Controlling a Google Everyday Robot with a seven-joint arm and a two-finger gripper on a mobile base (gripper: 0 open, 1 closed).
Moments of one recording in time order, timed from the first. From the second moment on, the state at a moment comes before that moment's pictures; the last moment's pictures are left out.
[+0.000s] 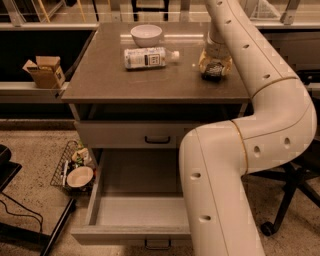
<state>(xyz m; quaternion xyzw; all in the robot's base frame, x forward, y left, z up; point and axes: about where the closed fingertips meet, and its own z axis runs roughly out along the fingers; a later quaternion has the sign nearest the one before) 0.809 -0.212 0.816 0.13 0.98 -0.02 0.16</state>
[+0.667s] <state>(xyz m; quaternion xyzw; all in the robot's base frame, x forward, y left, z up) 0.806 -0.209 0.823 0.12 0.98 -0.02 0.16</state>
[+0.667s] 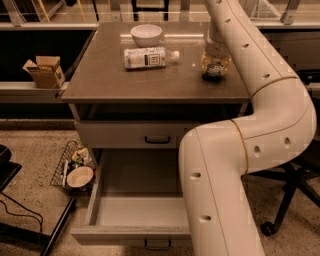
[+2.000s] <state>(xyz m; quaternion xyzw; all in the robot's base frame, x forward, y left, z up) 0.756 -0.224 0.893 0.02 0.99 0.04 0.16</state>
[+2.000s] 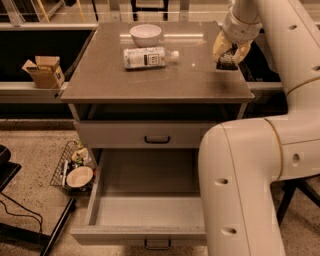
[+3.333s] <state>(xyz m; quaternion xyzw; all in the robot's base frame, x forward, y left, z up) 0.634 -0.266 0.875 0.01 0.99 0.11 0.08</state>
